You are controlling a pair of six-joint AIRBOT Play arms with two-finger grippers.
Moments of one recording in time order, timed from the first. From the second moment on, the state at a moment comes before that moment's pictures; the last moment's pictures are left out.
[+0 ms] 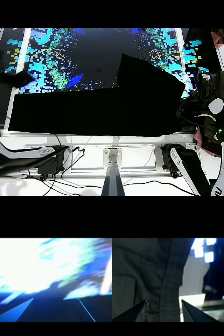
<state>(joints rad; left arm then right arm) 0.42 -1.49 1.30 1.02 -1.19 -1.09 -0.19 -0.68 0.65 -1.55 1.16 1.50</state>
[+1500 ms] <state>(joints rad) -0.50 -2.01 1.66 0.83 -0.79 -1.11 -0.19 -0.68 0.65 -1.54 1.09 1.50</state>
